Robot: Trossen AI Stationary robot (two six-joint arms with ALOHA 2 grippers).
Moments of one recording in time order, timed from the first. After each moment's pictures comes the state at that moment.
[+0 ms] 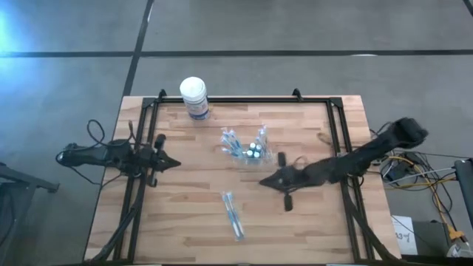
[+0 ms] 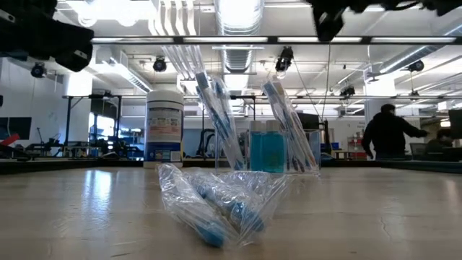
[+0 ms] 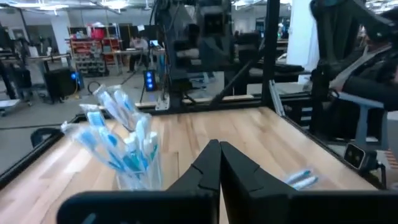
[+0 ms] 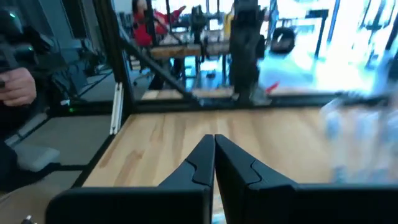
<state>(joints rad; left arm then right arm) -0.13 0.00 0.16 -0.16 -0.01 0.03 0.39 1.30 0.61 0.59 0.32 0.14</state>
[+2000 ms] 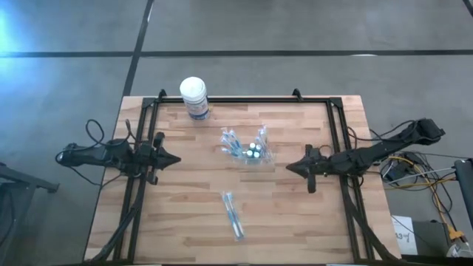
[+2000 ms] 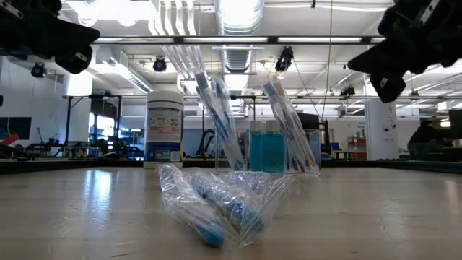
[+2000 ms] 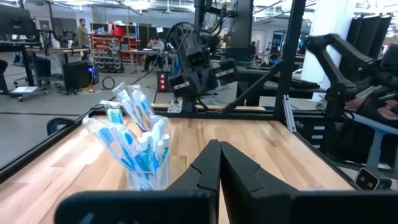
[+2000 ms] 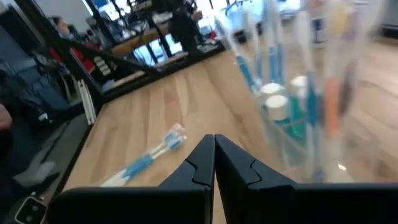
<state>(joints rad) -0.13 0.01 0.16 -0.14 -0.09 -0.06 0.34 0.71 0.18 0.31 0.39 0.51</state>
